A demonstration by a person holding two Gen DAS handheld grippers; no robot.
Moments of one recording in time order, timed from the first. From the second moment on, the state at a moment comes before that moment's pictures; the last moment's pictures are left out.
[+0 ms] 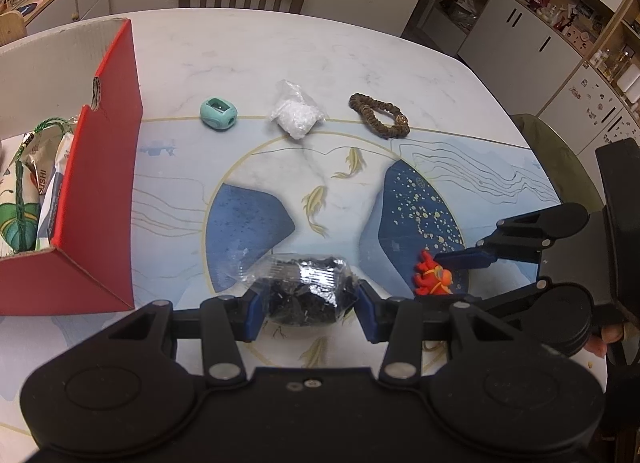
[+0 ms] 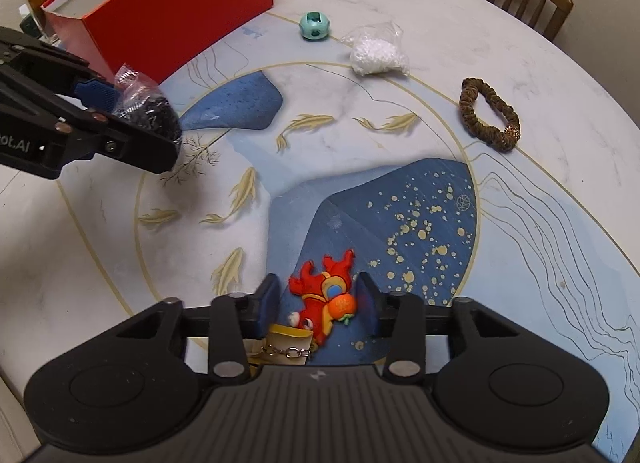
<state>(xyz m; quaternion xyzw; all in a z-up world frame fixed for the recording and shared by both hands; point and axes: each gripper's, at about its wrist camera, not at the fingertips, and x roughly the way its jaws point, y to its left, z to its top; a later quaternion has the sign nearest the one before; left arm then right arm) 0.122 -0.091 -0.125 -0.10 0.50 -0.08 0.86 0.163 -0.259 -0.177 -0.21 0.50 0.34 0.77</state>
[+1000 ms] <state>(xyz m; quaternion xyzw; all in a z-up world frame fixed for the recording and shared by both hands) 0.108 -0.079 -0.104 -0.10 0.47 -0.08 0.87 0.109 -0.306 -0.086 -0.03 0.44 0.34 0.83</state>
